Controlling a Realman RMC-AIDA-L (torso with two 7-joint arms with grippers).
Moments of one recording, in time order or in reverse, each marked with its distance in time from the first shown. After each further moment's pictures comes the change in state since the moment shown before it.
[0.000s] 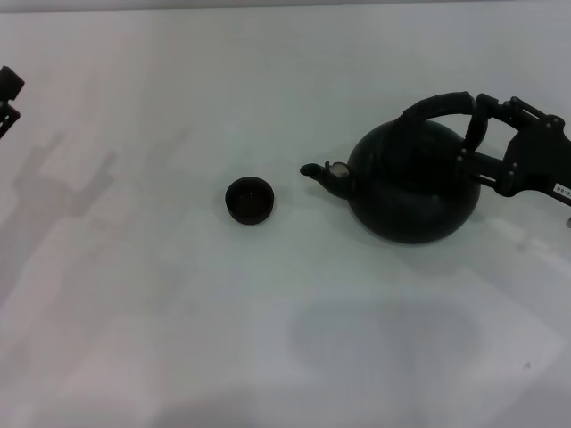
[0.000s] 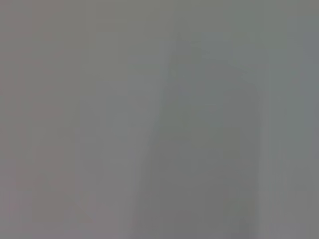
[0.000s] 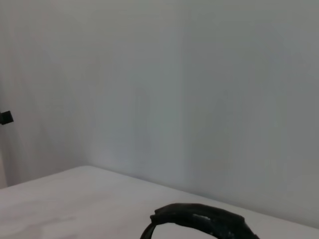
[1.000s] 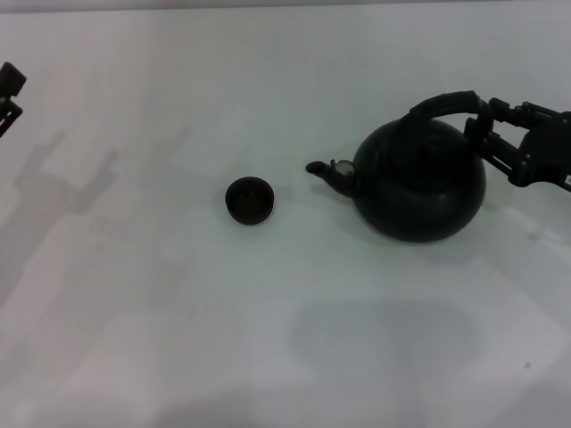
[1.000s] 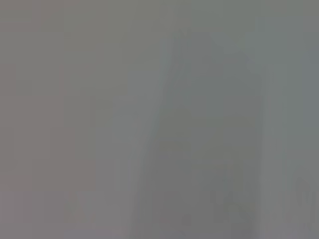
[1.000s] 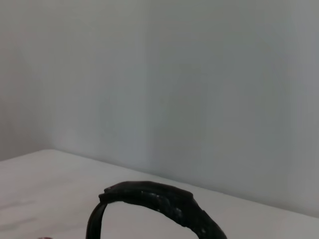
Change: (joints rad) left arm -0.013 -0.002 -0.002 -0.011 -0.006 0.002 0.000; right arm 0.000 -0.010 0.004 0.002 0.014 0.101 0.000
